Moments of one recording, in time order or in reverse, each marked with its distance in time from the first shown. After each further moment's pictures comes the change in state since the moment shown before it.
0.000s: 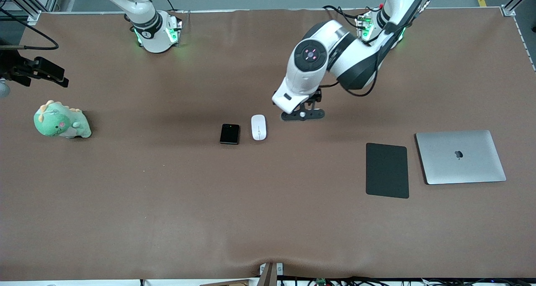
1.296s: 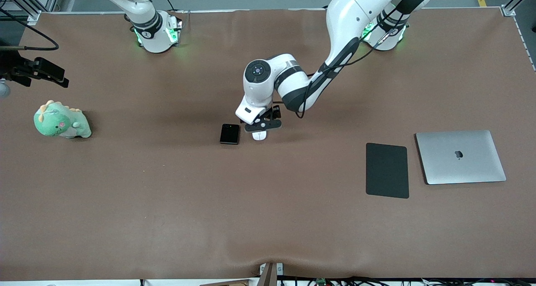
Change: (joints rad) left arm -0.191 0.341 0.020 0.136 0.296 0.314 -0.356; right arm 0.000 0.000 -0.001 -0.003 0.000 0.002 0.000
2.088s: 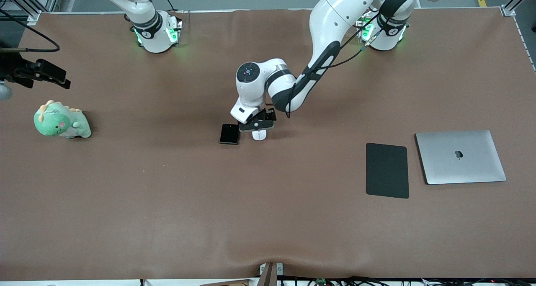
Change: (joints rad) left arm -0.162 0.065 0.154 0.025 0.016 0.070 -0.021; right arm 0.000 0.019 -0.001 -0.002 0.026 0.007 0.000
